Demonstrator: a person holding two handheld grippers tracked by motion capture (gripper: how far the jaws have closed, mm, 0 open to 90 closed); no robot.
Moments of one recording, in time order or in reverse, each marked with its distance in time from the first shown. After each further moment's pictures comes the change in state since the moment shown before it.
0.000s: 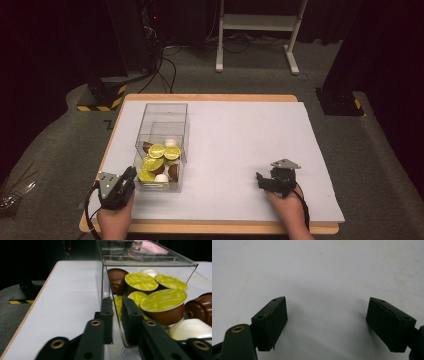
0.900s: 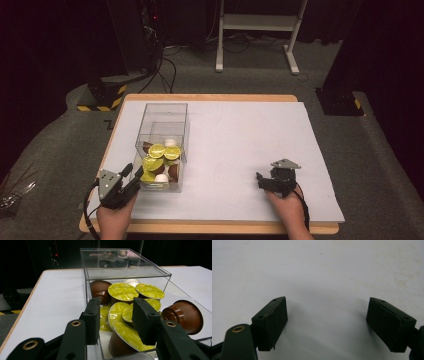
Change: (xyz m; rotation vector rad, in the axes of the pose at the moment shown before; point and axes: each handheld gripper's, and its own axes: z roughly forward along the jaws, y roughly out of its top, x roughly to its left) left arm -0.010 0.010 -0.004 0.005 -0.103 0.006; right arm 0.000 0.000 0.000 -0.001 0.001 0.001
